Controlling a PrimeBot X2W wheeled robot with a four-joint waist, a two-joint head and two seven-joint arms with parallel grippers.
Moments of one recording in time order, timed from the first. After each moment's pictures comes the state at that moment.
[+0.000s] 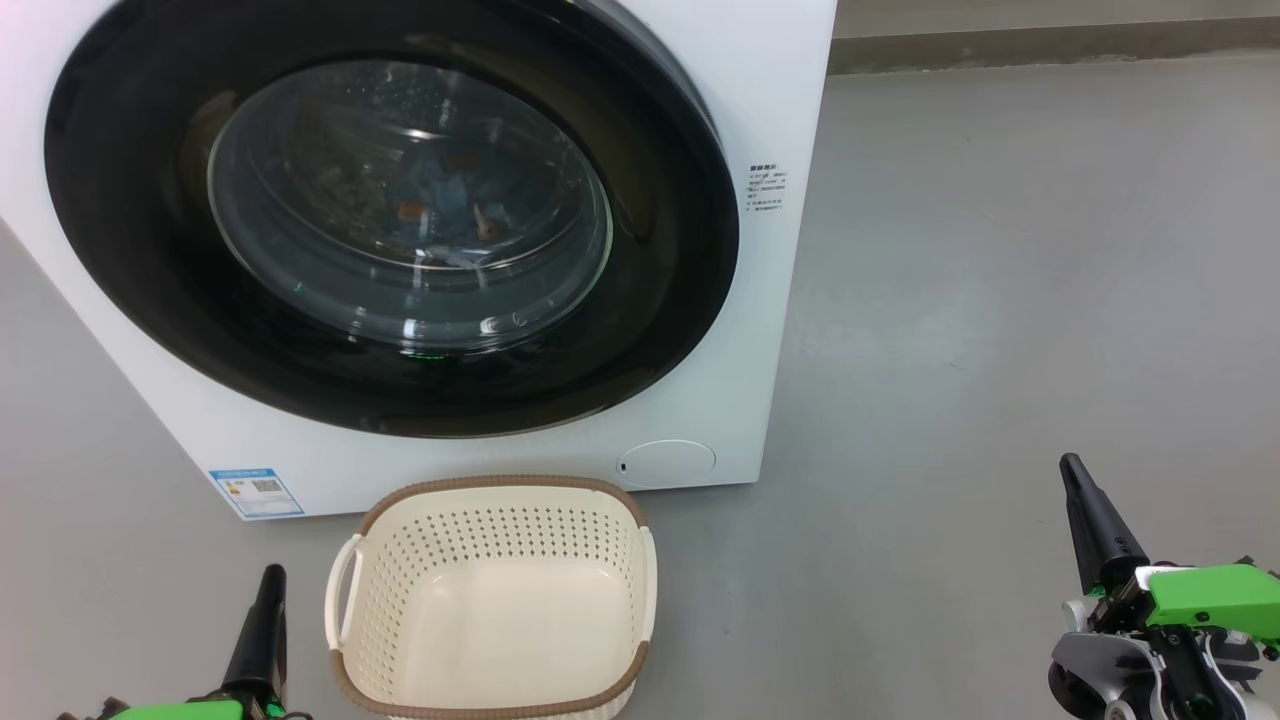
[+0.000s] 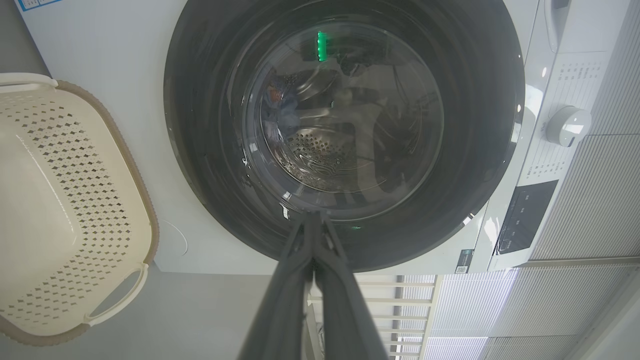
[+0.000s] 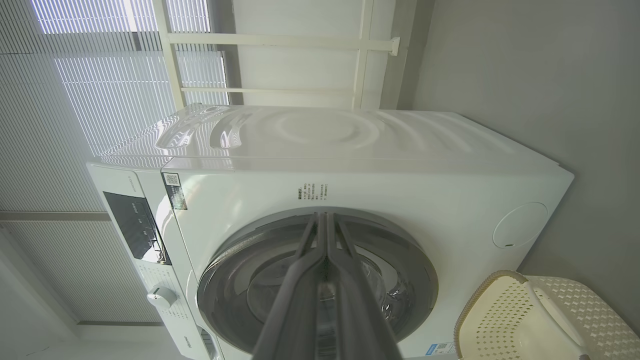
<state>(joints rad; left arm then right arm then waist) -0.07 0.04 0.08 0.28 -1.60 -0.12 0.11 -0.11 -0.04 -0.13 0.28 1.61 0.13 0.11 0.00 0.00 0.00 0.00</state>
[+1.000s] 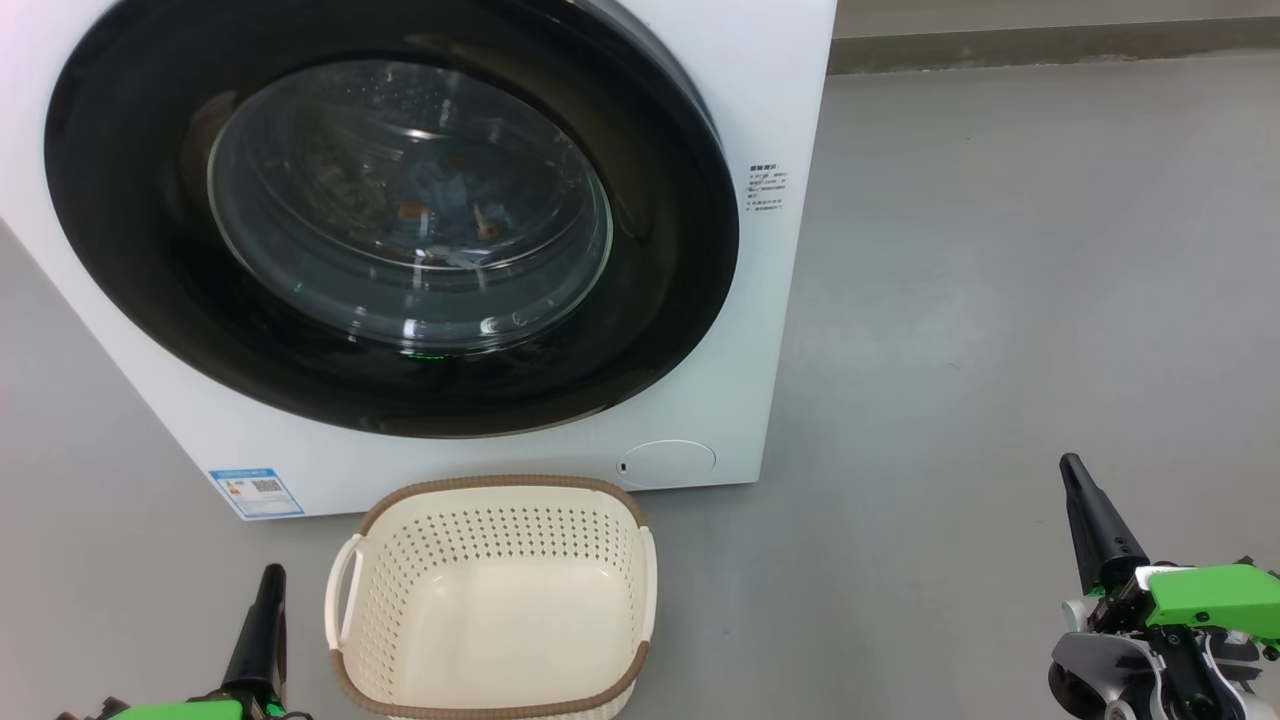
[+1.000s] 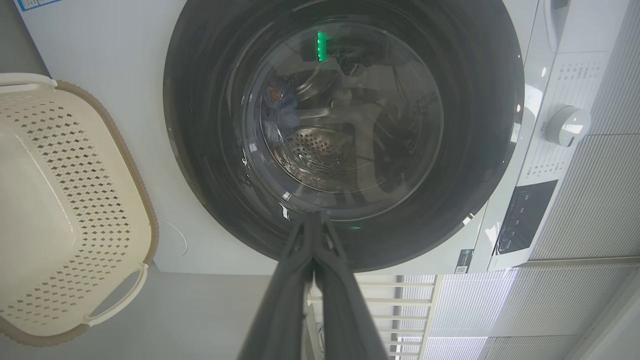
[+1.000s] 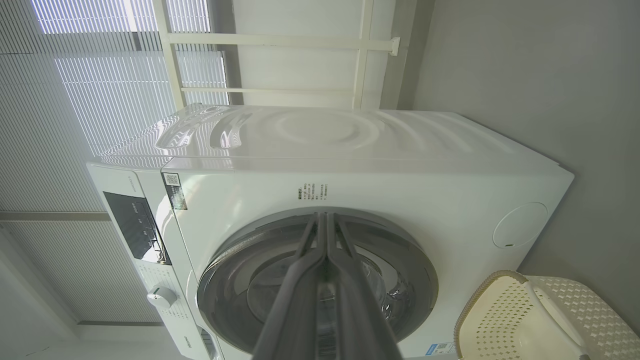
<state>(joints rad) -0.07 0.04 0.08 0.28 -1.60 -0.12 0.11 -0.11 -0.04 -0.13 0.28 1.61 0.13 0.11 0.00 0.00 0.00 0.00</state>
